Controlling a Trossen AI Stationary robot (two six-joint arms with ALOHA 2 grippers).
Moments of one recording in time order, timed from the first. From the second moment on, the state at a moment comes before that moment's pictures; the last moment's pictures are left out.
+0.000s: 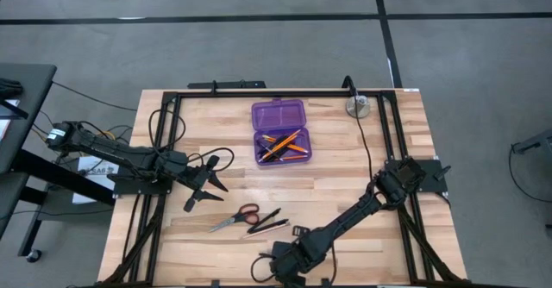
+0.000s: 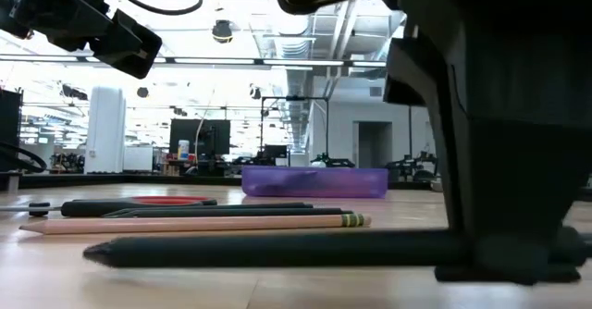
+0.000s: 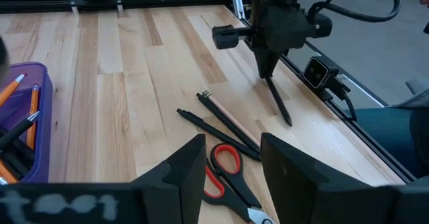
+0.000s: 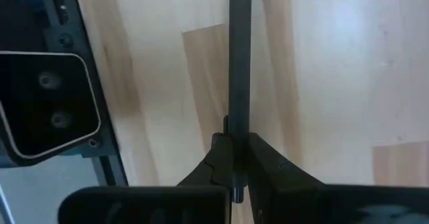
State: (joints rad) left arm -0.23 0.73 0.31 0.08 0.17 -0.04; right arm 0.61 2.35 1.92 -0.91 -0.05 0.75
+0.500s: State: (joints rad) left arm -0.23 0.73 0.31 0.08 0.17 -0.04; right arm 0.61 2.33 1.93 -0.96 0.00 0.76
